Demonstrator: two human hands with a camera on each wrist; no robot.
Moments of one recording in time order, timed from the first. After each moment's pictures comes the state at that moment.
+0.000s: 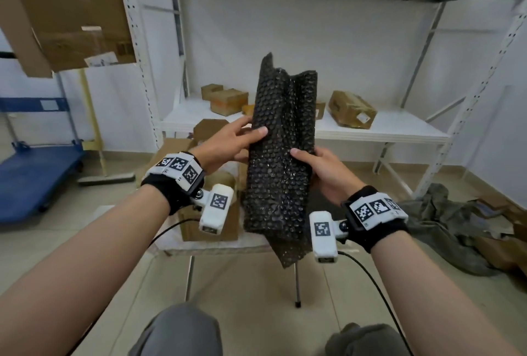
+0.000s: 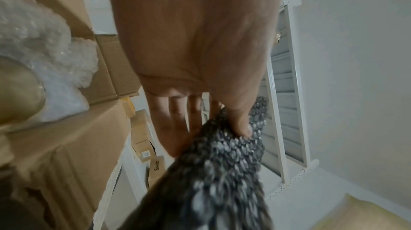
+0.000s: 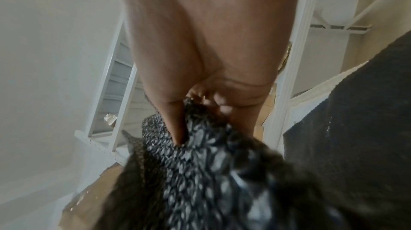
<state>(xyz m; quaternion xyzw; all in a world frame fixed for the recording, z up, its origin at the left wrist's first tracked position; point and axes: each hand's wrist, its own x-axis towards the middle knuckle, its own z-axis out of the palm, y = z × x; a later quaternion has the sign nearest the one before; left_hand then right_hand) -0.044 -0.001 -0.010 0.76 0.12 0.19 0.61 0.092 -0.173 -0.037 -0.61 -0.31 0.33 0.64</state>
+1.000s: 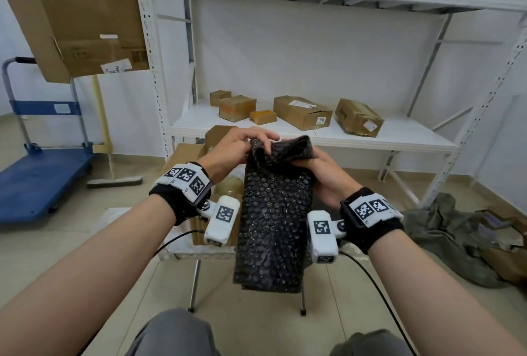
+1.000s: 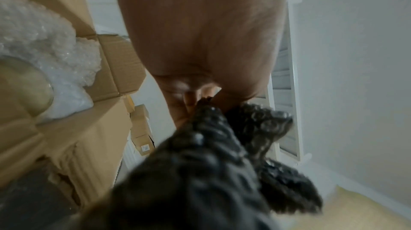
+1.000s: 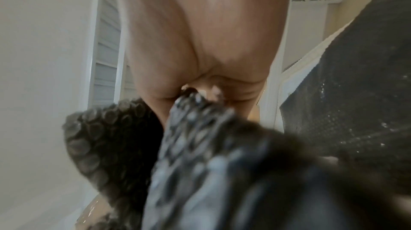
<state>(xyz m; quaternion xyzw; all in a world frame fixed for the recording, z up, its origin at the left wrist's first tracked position) -0.065 0.000 -0.008 0.78 0.08 0.24 0.57 0.071 -0.155 -0.028 -0.57 -0.36 0.35 0.66</state>
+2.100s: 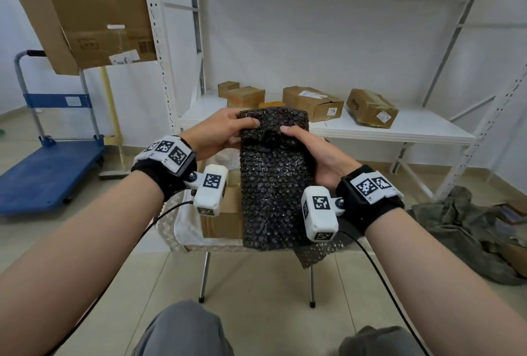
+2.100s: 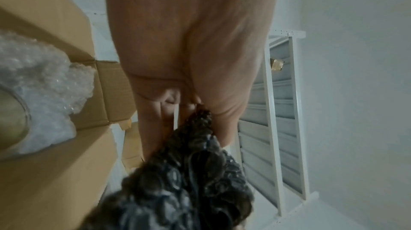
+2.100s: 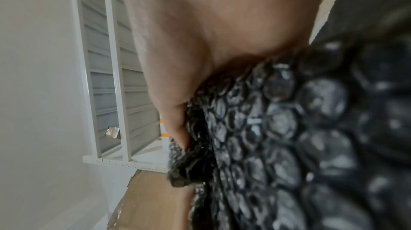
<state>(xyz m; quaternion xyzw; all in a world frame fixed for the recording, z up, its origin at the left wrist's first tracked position) -0.076 0.042 0.007 0.74 0.14 0.19 0.63 0.054 -0.131 -0.005 -0.59 -0.29 0.47 0.59</state>
